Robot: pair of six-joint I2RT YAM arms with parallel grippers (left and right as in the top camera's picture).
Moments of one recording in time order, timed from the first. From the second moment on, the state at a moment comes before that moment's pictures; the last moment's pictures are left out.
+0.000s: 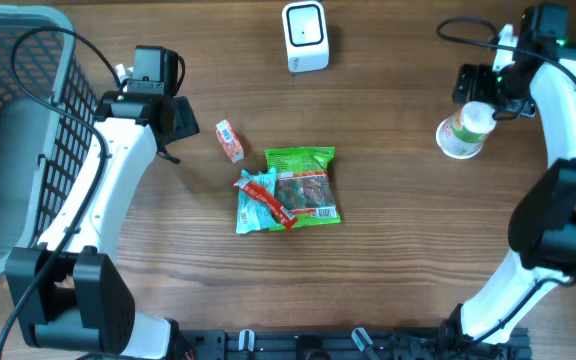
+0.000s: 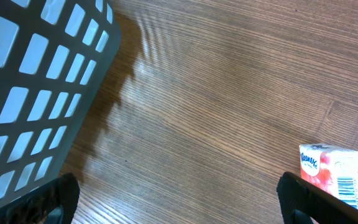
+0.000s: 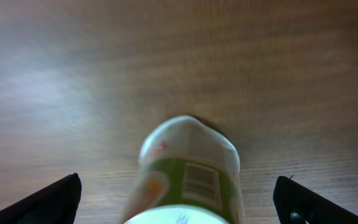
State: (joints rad) left arm -0.10 1.65 1.31 -0.86 -0.37 -0.42; right arm -0.21 2.02 1.70 -0.97 -0.07 -0.03
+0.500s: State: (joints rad) left arm -0.10 1.65 1.31 -0.86 -0.37 -0.42; right arm -0.21 2.05 1.70 -1.07 -0.04 -0.09
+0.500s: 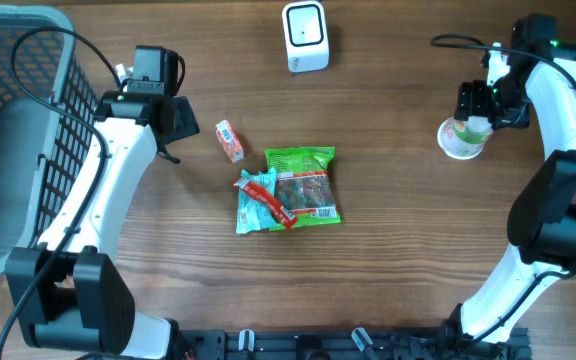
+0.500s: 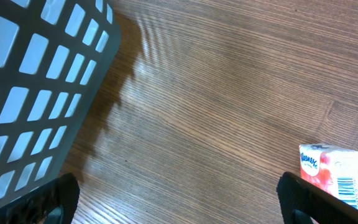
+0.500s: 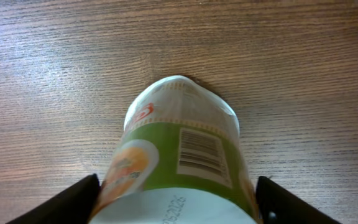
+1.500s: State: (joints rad) left arm -0.10 1.65 1.31 -0.86 -0.37 -0.42; right arm -0.21 1.97 1.42 -0.35 -0.32 0.00
